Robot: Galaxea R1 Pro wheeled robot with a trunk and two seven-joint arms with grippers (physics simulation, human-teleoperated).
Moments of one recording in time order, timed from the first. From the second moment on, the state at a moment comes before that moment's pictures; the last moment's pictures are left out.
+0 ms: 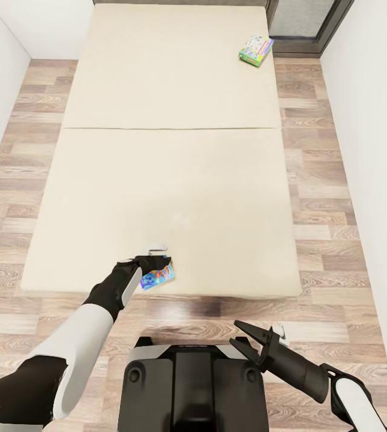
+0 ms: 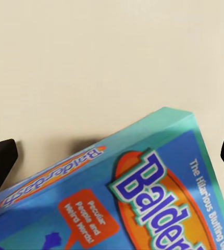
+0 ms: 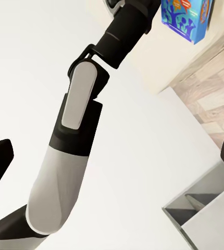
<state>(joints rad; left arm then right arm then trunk) -0.98 -0.09 -0.06 -0.60 0.09 0.38 -0.08 -0.08 -0.11 -0.04 -1.59 -1.33 1.03 0.40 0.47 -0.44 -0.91</state>
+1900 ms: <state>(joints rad) -0.98 -0.09 -0.06 -0.59 0.09 0.36 -0.08 -0.08 -0.11 -0.04 -1.58 -1.33 1.01 0.38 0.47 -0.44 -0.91</state>
